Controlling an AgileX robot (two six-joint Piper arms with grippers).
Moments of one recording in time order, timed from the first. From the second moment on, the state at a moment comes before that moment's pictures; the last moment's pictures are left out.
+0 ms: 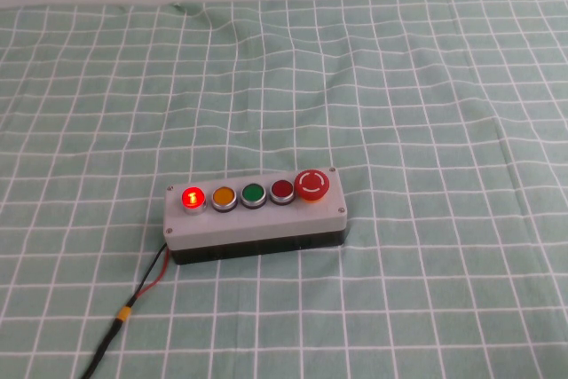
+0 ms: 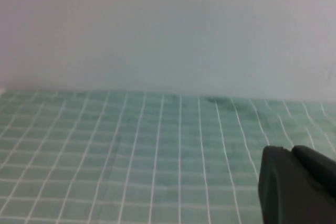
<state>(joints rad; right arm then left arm) 0.04 -0.01 0.03 0.02 0.35 0.07 -0.11 0.29 -0.72 0.18 0.60 -0.17</state>
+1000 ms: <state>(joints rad) 0.04 -0.01 0.03 0.02 0.35 0.07 -0.32 1.35 -1.19 -0.28 0.94 0.35</state>
